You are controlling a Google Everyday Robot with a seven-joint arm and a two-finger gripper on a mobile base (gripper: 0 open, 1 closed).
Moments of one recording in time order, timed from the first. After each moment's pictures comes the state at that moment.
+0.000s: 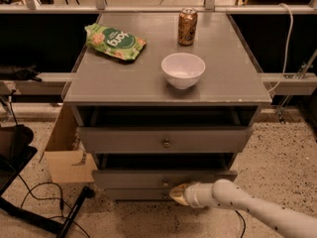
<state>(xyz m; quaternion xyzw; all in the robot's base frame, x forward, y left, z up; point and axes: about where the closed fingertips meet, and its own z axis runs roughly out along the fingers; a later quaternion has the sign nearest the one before) 0.517 -0.075 0.325 -0.50 0.76 0.22 0.36</state>
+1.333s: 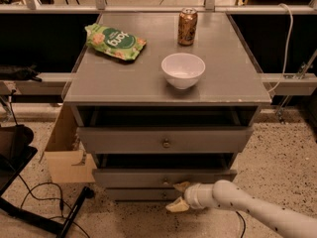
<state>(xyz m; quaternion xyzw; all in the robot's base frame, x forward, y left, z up) 0.519 -0.076 0.326 -0.50 0.76 0.22 0.36</state>
